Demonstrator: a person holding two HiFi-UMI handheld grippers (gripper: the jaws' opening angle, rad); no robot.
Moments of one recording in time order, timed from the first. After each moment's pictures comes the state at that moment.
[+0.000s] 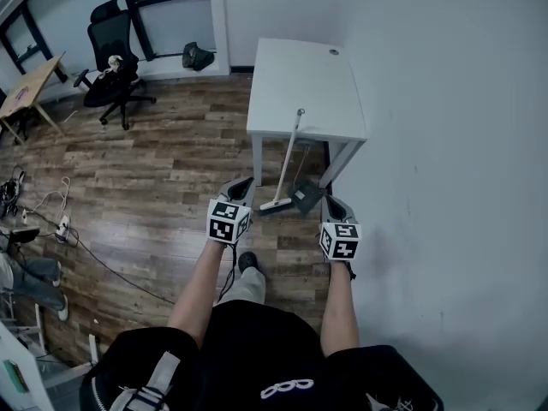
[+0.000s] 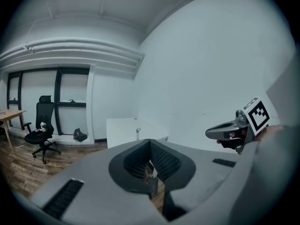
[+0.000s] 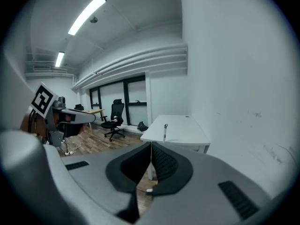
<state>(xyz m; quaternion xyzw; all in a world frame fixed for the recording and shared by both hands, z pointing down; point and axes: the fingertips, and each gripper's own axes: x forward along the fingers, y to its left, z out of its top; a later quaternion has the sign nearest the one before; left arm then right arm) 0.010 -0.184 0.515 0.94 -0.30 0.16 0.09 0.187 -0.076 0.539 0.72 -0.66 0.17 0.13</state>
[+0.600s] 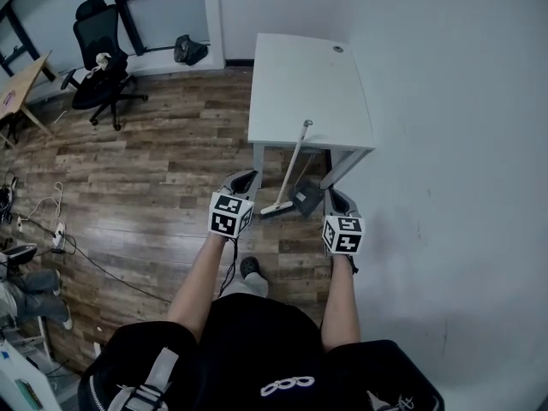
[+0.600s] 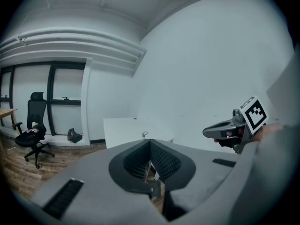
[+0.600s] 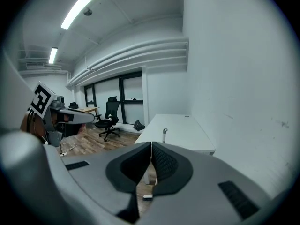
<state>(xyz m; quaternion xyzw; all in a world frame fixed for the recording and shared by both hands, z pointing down) 0.038 -0.303 0.524 0.95 -0.26 0.16 0.10 0.210 -0.194 0.545 0.73 -0.64 0.18 0.14</state>
